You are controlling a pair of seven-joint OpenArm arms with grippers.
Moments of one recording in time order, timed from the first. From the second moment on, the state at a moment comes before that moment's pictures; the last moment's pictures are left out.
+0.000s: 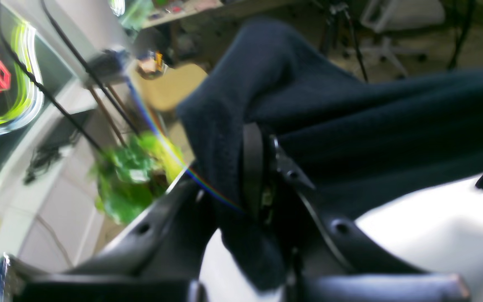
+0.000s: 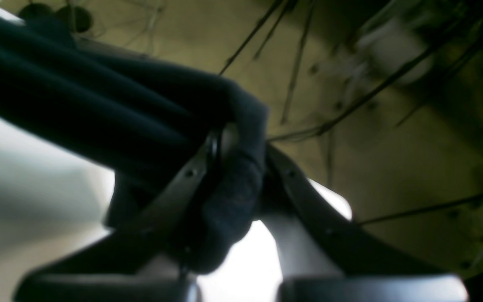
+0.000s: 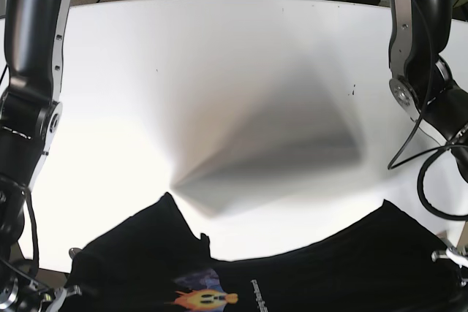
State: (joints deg) left arm -49.0 -21.3 -25.7 87.0 -20.3 -37.0 60.1; right arm 62.8 24.3 4.3 74.8 24.4 36.4 -68.3
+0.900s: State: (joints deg) left arm -1.4 -20.2 -39.9 98.3 -35.9 -36.8 60.0; right arm 4.1 10.7 27.6 106.1 24.4 40.1 -71.3
